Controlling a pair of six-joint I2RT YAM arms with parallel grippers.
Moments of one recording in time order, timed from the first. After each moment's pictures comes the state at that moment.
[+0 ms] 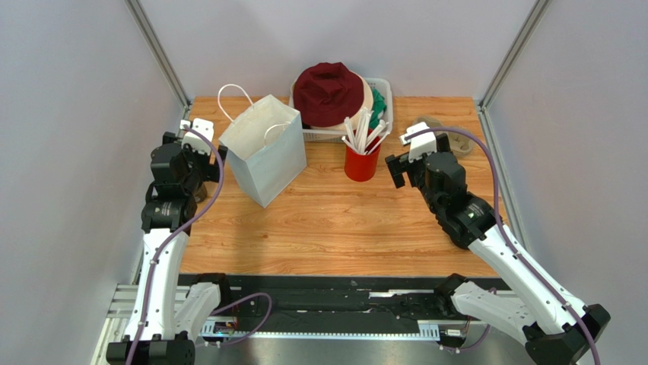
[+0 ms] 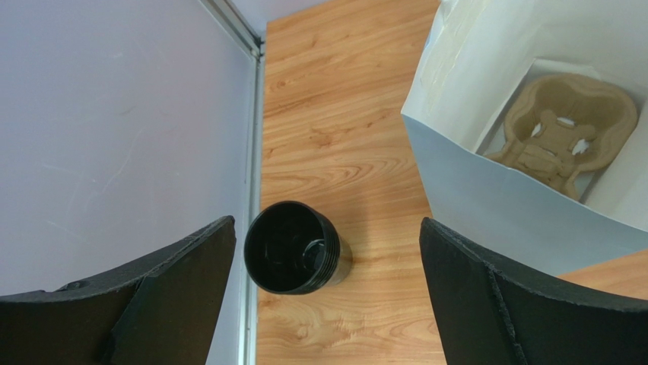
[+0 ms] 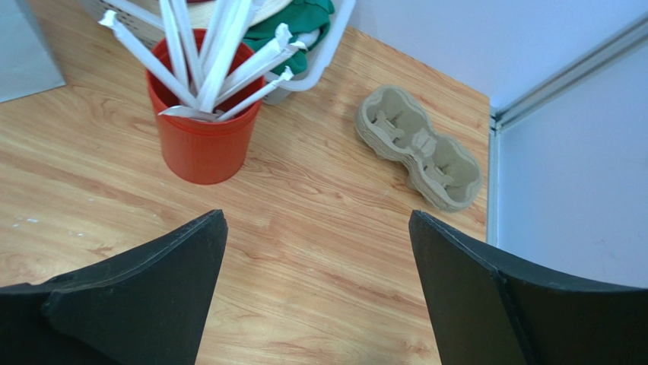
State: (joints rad) left arm 0.02 0.83 0.96 -0.41 -0.04 0.37; right arm 0.61 0.90 0.96 -0.35 0.42 -0.22
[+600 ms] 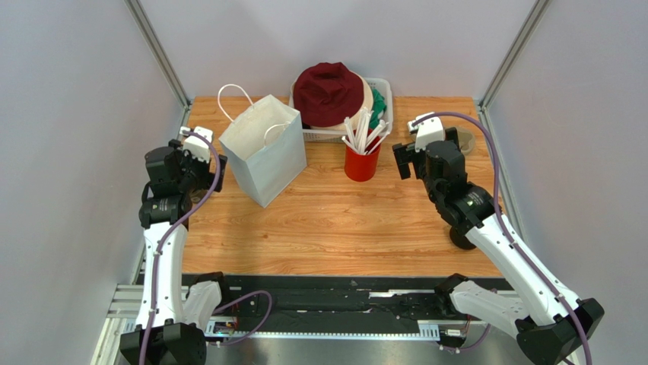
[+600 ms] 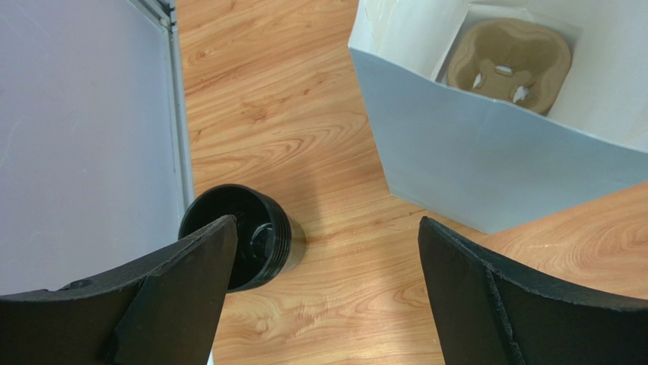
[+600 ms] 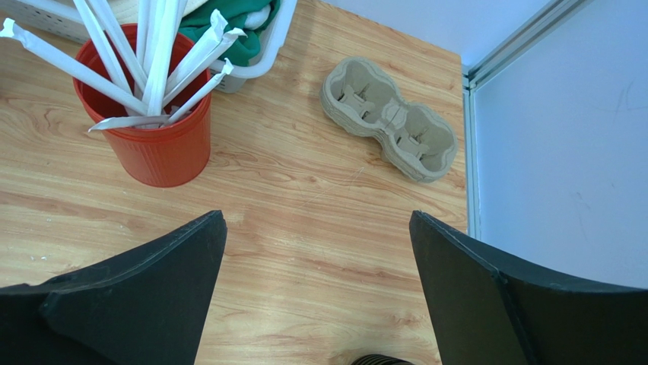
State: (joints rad) left arm 0.20 0.89 0.92 -0.48 0.28 0.40; right arm 0.53 0.98 1.04 -0.41 0.50 -0.16
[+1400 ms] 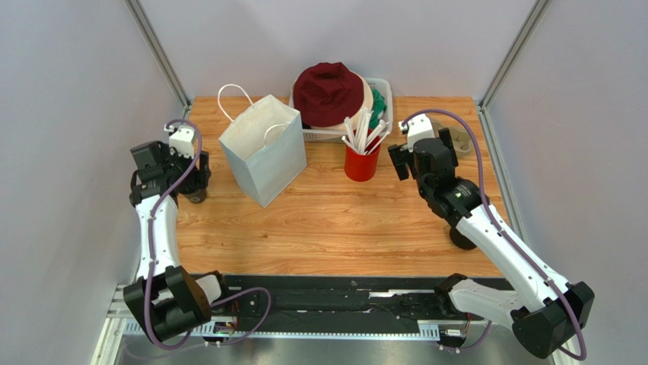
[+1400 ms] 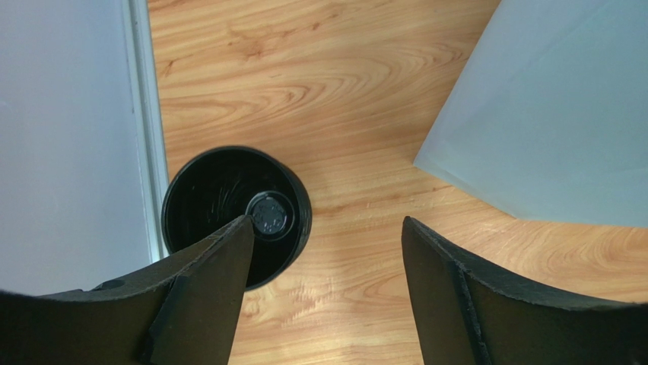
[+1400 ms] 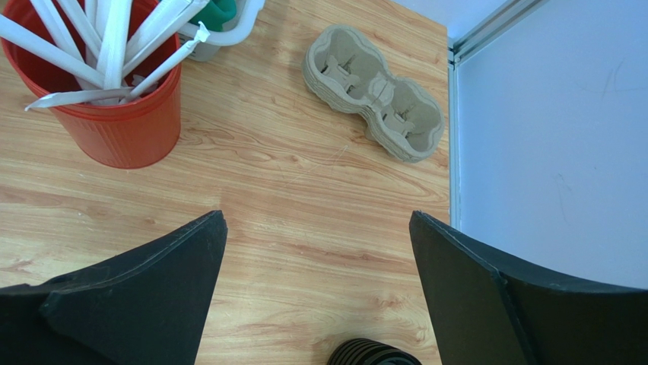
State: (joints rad) left arm 0.40 1.11 0.93 -0.48 0.42 0.42; right arm 0.54 1.06 1.04 -0.43 0.57 -0.17
